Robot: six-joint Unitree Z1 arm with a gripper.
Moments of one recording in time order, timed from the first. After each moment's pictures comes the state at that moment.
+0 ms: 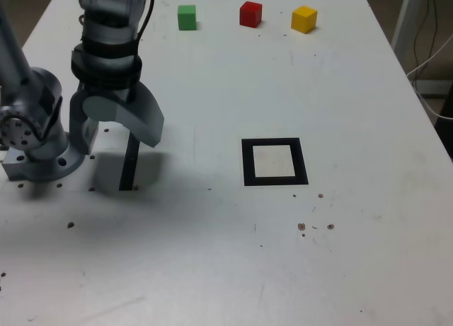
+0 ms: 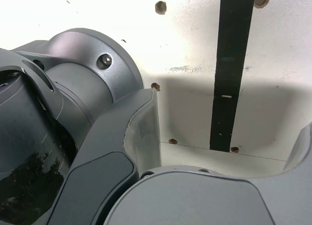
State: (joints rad) arm -0.01 1.51 -0.74 1.08 -0.03 0.02
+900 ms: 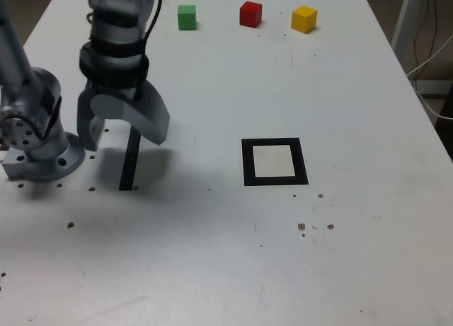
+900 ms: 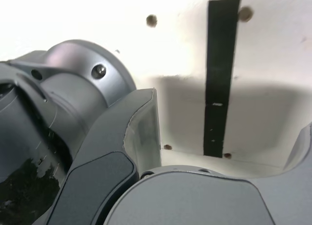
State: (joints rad) arm 0.03 1.55 -0.77 1.08 0.00 0.07
